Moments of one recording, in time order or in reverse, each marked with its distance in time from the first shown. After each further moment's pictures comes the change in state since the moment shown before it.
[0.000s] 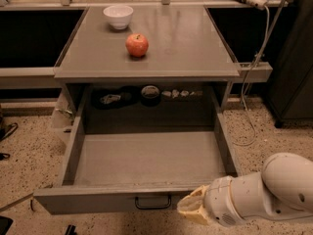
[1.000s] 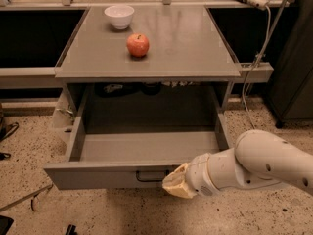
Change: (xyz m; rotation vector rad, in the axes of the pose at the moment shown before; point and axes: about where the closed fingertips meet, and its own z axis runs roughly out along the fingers) arm -0.046 -0.045 0.032 0.018 -0.017 -0.081
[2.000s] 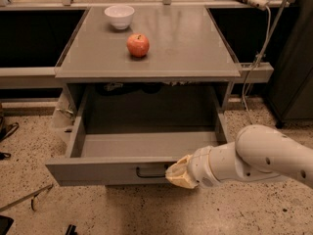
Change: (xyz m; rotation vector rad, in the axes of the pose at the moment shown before) arm -0.002 -0.031 0.000 0.057 -0.010 -0.018
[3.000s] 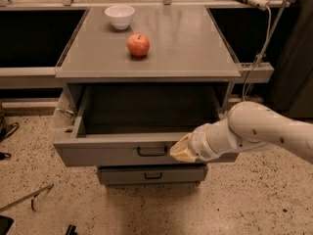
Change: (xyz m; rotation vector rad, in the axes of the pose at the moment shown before) arm 0.002 -0.086 0.012 0.050 0.041 -0.027
